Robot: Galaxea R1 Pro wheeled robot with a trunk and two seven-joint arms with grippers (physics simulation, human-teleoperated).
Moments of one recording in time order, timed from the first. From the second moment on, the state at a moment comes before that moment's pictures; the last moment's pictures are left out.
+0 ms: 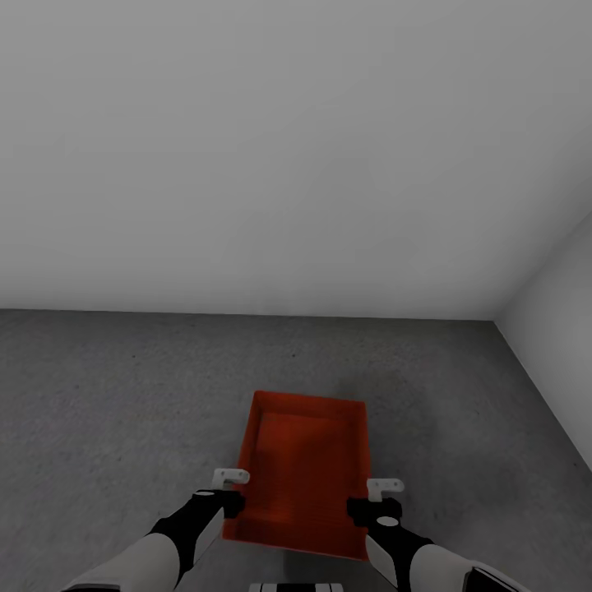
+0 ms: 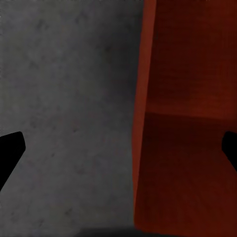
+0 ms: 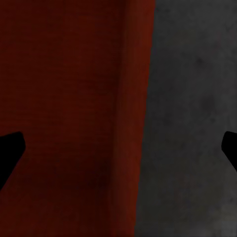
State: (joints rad) left arm -0.67 -0.12 0.02 -0.21 -0.07 0.20 0.16; right arm -0.69 0.13 1.05 -0.01 -1.00 -0.16 -0.24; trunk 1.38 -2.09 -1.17
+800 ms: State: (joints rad) left arm -0.67 -0.12 0.02 -0.21 -0.07 0.20 0.16; right arm -0.69 0.13 1.05 -0.01 -1.00 -0.16 -0.24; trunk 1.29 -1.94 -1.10
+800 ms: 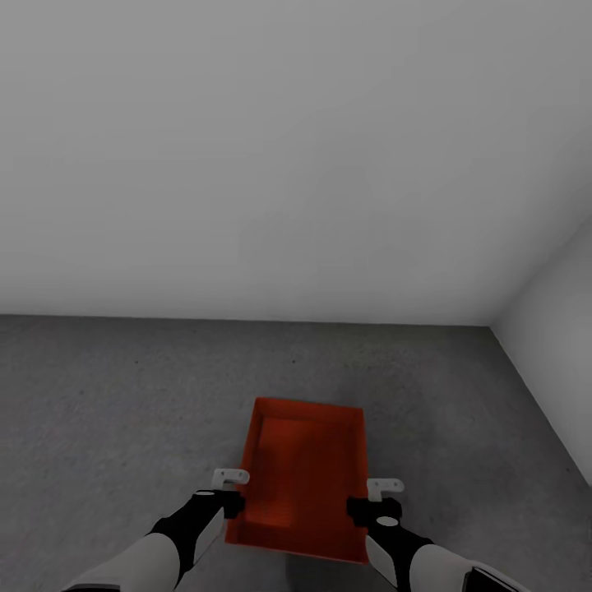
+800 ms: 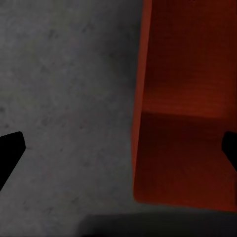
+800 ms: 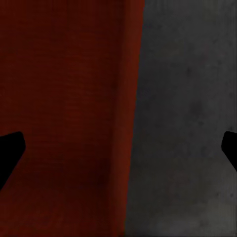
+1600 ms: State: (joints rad) left arm -0.67 -0.12 0.02 -0.21 -0.07 0.20 0.16; right arm -0.69 0.13 1.05 -0.01 -1.00 -0.16 -0.24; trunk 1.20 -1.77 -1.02
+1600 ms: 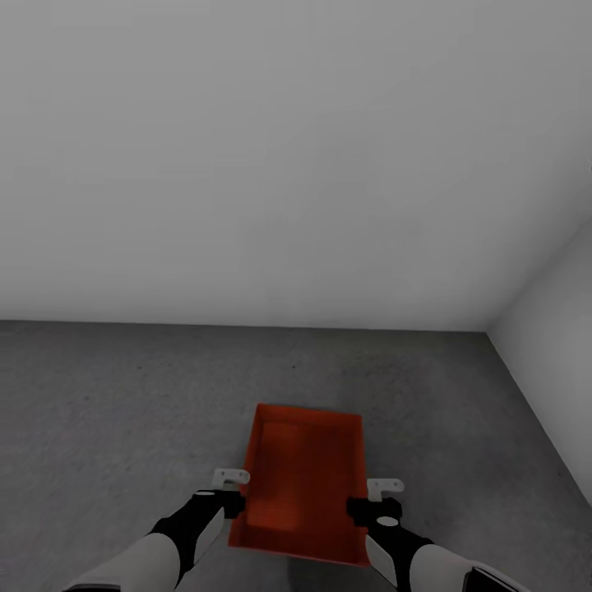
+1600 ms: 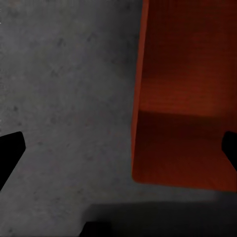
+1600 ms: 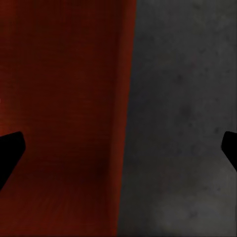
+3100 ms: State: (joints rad) left arm -0.67 -0.12 0.02 -0.21 -0.07 0.20 0.16; right arm -0.69 0.13 1.05 -0.01 -1.00 -0.16 -0.24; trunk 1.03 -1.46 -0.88
